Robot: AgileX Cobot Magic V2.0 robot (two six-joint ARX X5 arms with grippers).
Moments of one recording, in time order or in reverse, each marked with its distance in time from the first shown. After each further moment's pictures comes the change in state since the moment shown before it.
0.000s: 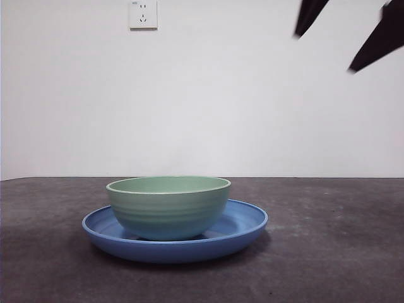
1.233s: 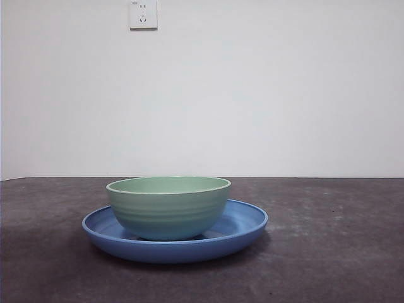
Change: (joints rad) left arm 0.000 0.000 0.000 0.004 0.000 0.000; right arm 0.076 -0.518 0.000 -0.285 -0.080 -0.130
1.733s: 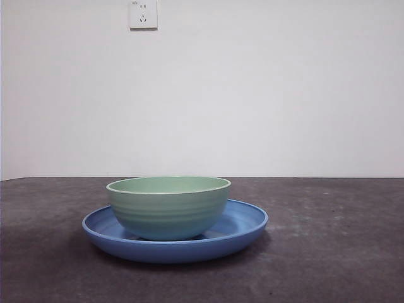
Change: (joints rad) left arm 0.000 0.000 0.000 0.002 0.000 -0.026; right arm 0.000 0.000 0.000 -0.005 0.002 -0.003
